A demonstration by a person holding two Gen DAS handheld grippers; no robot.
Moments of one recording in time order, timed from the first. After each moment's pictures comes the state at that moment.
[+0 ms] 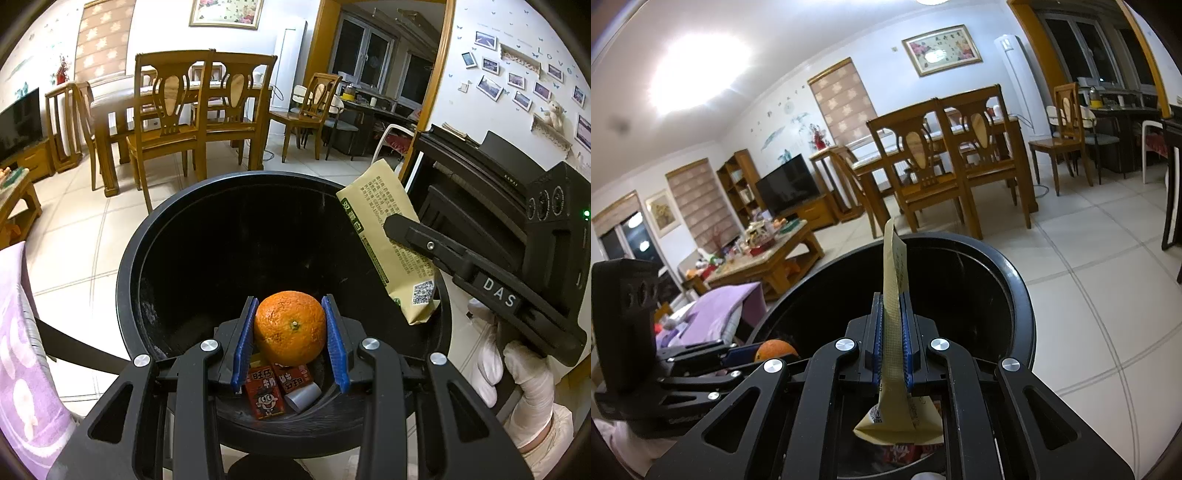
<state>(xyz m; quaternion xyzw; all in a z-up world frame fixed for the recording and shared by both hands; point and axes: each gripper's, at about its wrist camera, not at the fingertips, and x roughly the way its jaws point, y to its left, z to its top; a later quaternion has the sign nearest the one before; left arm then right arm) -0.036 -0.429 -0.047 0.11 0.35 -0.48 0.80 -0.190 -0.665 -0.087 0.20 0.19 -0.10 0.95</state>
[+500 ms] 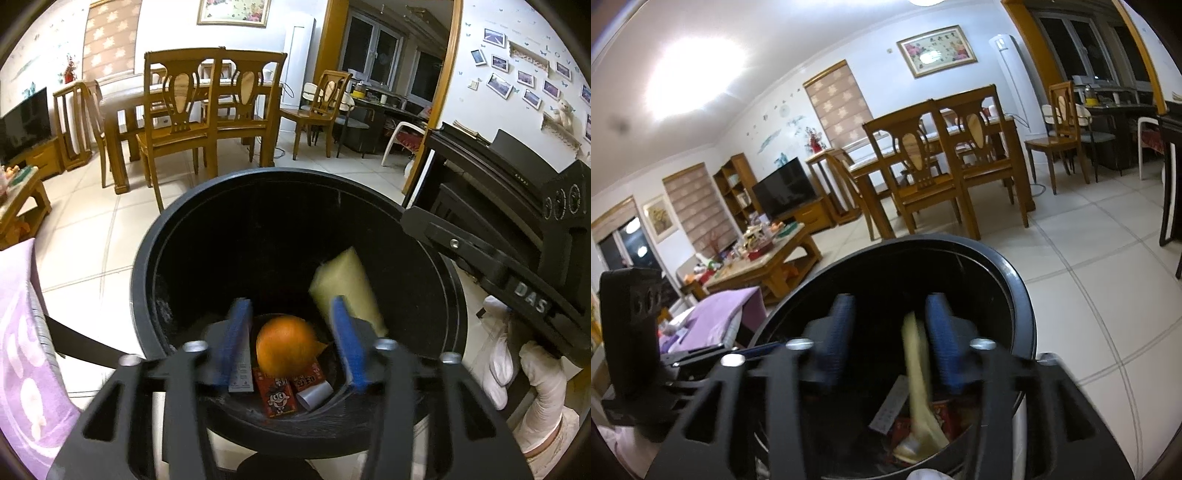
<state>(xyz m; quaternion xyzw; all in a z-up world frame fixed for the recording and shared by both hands) -0.034 -0.426 -0.048 0.12 0.35 -0.46 0.81 -0.189 -0.659 -0.091 0.21 0.19 -0.11 0.95</state>
